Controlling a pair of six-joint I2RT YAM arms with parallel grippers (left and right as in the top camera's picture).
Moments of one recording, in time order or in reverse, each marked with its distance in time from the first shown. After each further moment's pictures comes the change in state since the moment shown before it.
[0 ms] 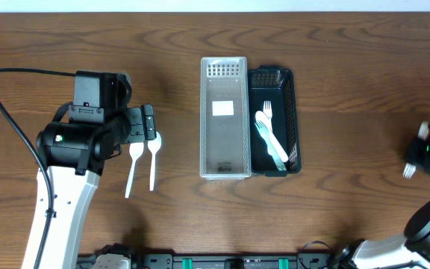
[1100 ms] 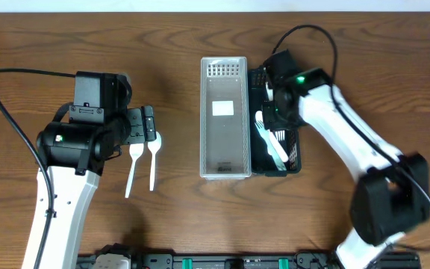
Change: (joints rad) left arm 0.000 0.000 0.000 -0.012 0.000 0.000; right arm 1.055 0.175 0.312 -0.255 0.056 0.437
